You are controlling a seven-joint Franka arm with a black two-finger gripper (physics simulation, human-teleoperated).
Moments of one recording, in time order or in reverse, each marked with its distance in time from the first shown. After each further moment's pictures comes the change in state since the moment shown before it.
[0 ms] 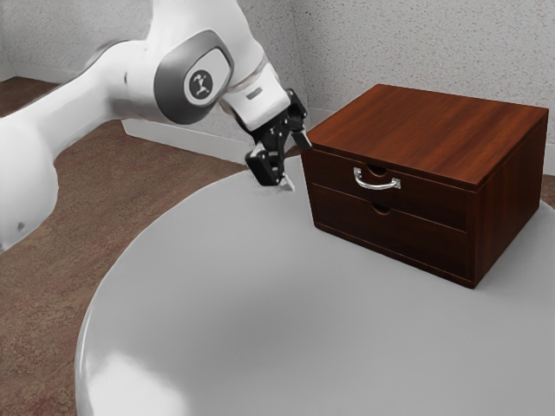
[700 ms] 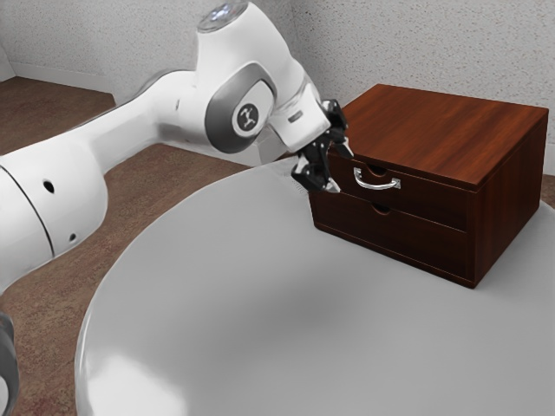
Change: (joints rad) arm -0.002 0.116 -0.056 0.026 0.025 0.199 0.051
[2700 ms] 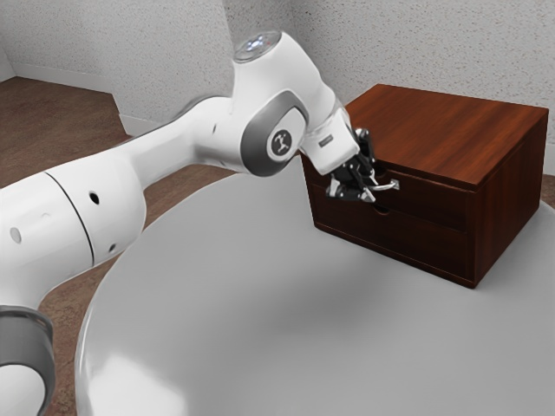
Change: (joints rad) arm -0.013 0.107 -0.041 0.046 -0.004 0.072 0.019
